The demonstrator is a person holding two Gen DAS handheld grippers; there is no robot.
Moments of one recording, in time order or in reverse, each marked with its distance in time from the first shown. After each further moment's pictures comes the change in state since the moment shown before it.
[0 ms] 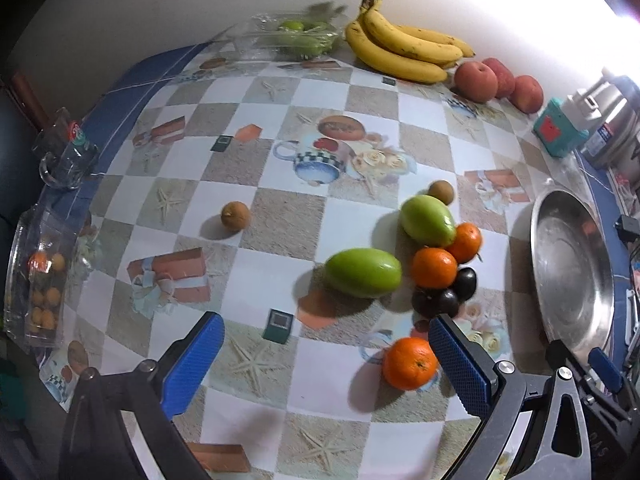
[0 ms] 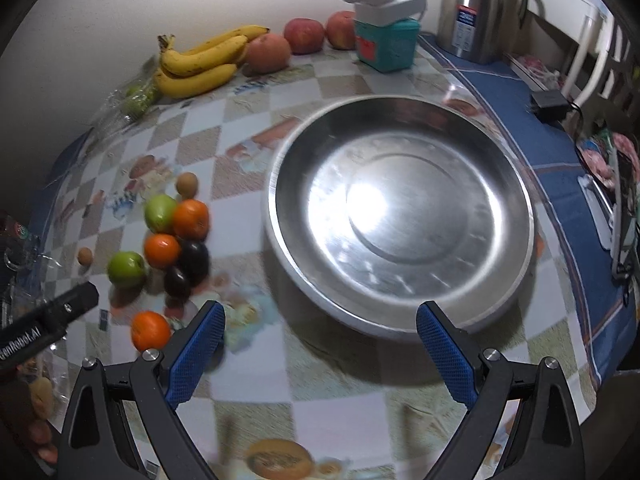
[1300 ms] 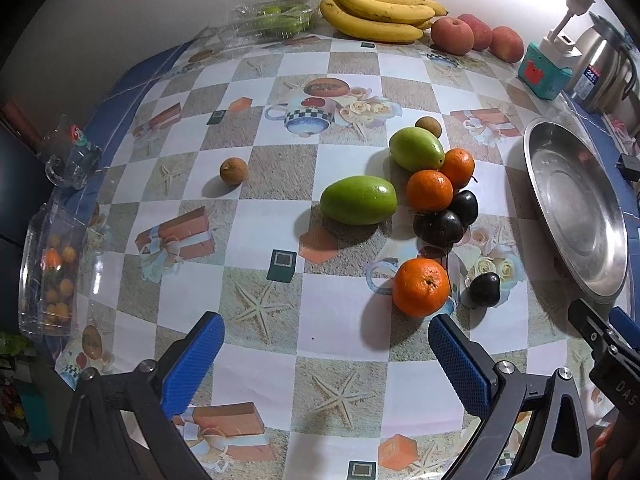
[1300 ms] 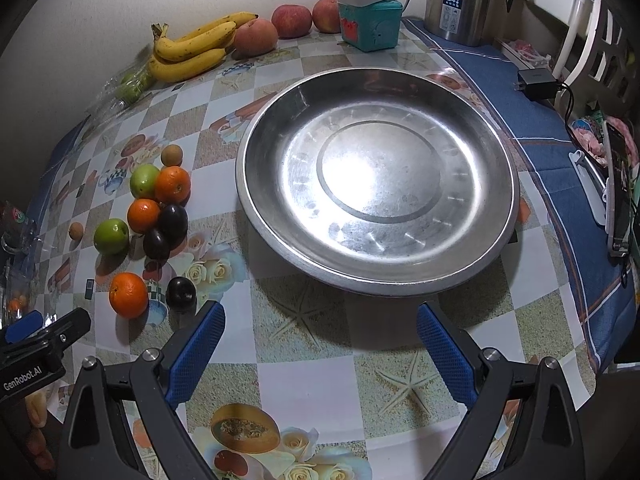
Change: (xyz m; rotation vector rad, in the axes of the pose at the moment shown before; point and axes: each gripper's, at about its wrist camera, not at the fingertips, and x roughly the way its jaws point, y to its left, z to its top) left arm -0.007 -0.017 -0.043 0.118 0.023 0.031; right arm -0.005 -0.029 -0.022 0.005 0.008 -0.030
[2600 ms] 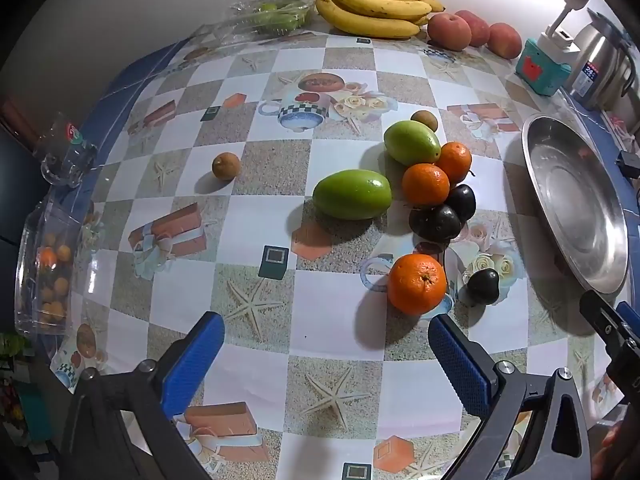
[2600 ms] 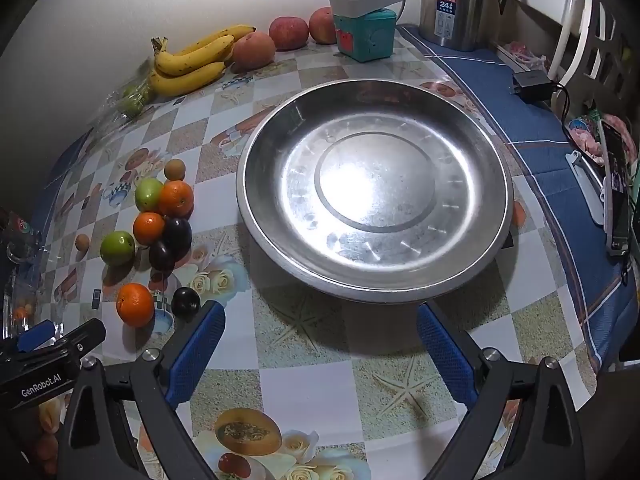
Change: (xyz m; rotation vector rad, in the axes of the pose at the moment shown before) left arm 0.006 -0.004 -0.001 -0.001 0.013 -0.010; right arm -0.008 -0.006 0.002 0.019 -0.006 0.017
